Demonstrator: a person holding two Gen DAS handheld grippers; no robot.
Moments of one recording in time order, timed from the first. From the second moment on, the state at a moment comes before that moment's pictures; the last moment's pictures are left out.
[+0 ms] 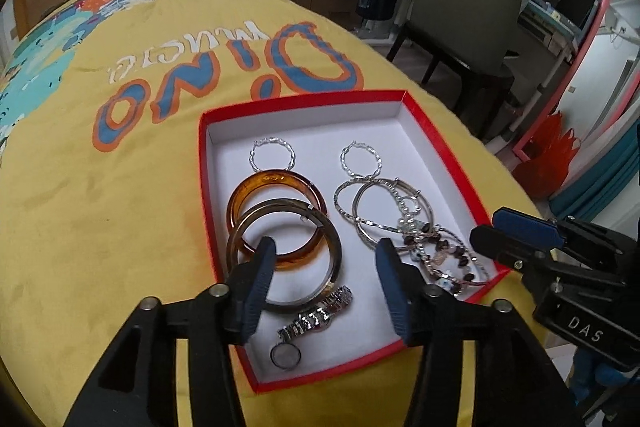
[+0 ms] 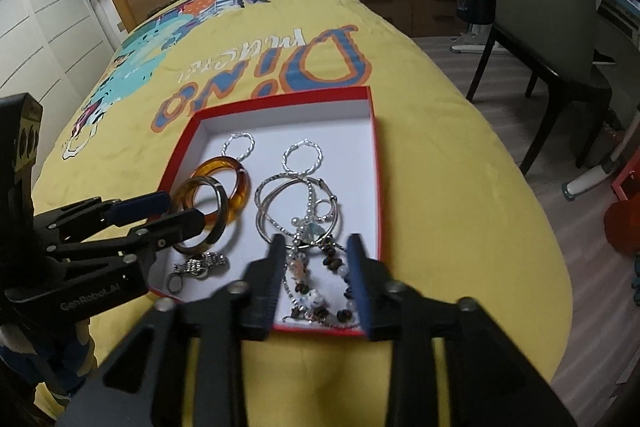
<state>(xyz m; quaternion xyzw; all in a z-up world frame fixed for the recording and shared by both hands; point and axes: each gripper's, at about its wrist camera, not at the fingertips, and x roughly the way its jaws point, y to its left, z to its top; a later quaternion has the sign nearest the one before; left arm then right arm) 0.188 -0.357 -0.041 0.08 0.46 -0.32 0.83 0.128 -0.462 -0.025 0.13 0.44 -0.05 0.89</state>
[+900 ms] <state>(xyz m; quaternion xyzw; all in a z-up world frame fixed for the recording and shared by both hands) 0.085 -0.215 0.028 0.07 0.39 -0.22 0.89 0.049 -0.332 0.020 0.09 0.43 -0.02 0.90</state>
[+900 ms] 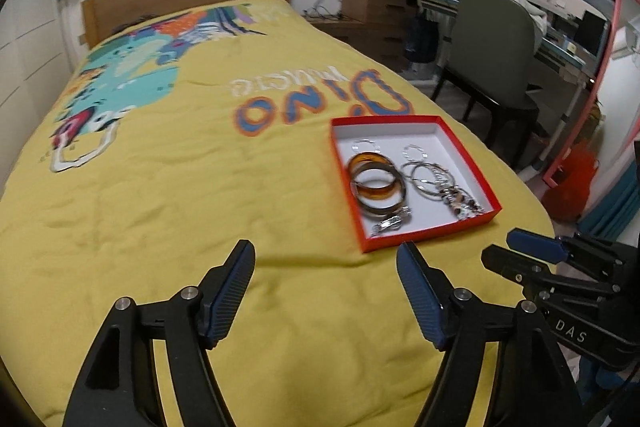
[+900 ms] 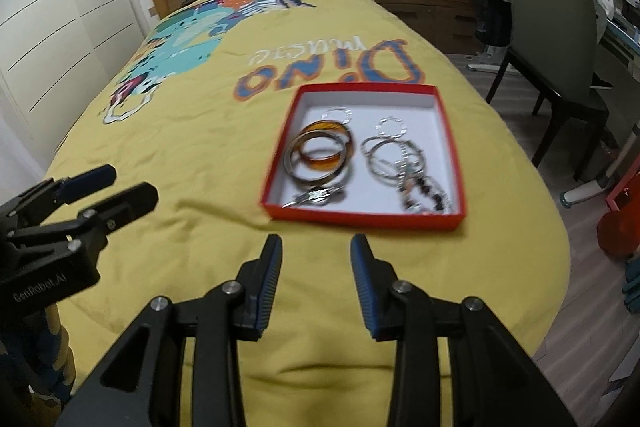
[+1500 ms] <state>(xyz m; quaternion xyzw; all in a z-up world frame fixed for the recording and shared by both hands) 0.029 -0.097 0.057 0.04 0.34 -0.11 0.93 0.007 -0.259 0.044 0.06 0.40 0.00 0.91</state>
